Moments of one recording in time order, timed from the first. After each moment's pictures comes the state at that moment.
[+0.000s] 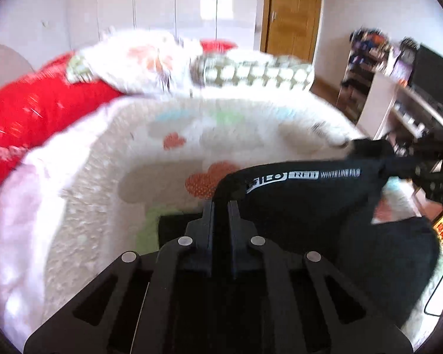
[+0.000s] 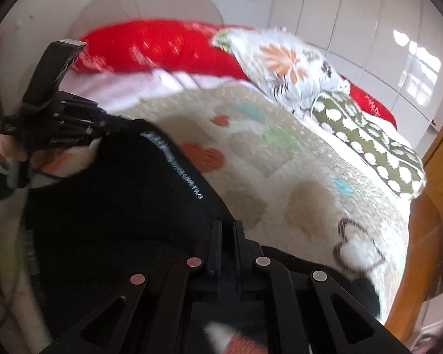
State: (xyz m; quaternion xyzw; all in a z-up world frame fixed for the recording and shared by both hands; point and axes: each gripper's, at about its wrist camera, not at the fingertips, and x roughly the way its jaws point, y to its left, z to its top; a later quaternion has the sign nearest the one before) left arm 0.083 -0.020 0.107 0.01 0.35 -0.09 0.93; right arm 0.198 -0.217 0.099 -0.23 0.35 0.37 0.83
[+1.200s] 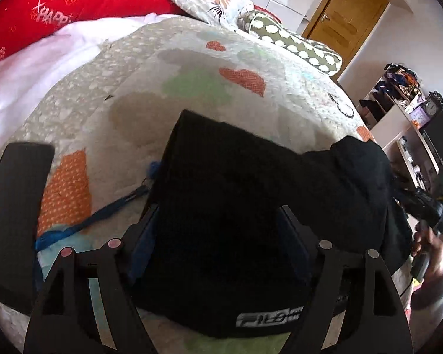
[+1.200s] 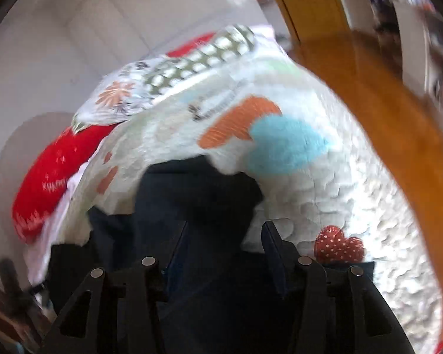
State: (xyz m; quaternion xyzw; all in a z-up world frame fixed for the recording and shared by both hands) left arm -0.019 0.013 0.025 -0.15 0.45 -0.03 0.88; right arm 0.131 -0.424 0.008 0.20 0.44 0.11 0.87
